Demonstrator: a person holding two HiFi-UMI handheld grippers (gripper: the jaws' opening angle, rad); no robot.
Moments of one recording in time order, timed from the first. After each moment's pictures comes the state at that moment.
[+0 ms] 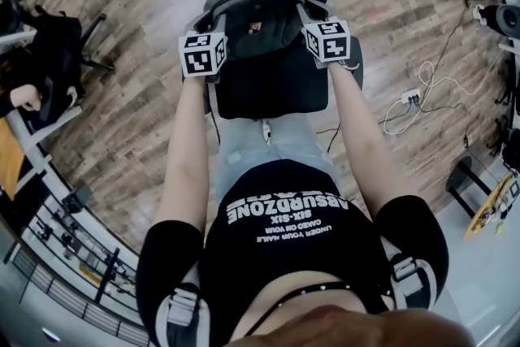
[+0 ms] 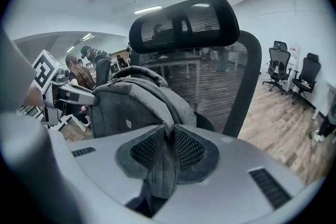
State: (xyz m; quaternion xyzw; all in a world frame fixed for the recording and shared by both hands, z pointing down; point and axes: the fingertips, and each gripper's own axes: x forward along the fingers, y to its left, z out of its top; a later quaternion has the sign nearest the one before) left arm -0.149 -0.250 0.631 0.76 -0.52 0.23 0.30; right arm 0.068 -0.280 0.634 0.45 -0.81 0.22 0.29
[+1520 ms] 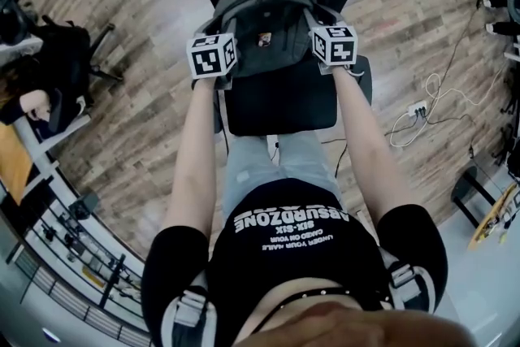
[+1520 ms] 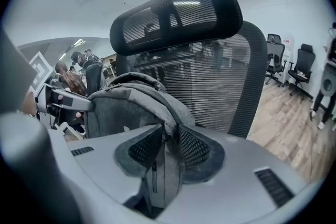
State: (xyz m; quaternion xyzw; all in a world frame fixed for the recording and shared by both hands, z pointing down) left arm -0.154 -0.298 0.636 0.74 -0.53 0.22 0.35; right arm 0.062 -0.333 0.642 0.48 -0.80 0.25 0.27
